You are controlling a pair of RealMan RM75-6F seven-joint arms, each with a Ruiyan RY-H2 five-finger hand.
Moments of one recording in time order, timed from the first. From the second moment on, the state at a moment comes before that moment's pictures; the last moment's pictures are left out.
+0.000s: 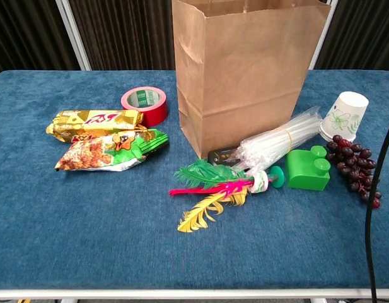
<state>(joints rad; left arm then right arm) -0.18 -1.28 -0.04 -1.27 1.51 1.43 -0.18 1.22 -1.26 0.42 -1.94 -0.30 1.40 -1.06</state>
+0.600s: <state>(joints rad) -0.18 -1.28 -0.04 -1.30 1.52 1.43 -0.15 0.89 -0.96 0.27 -2.19 -0.90 1.53 -0.77</state>
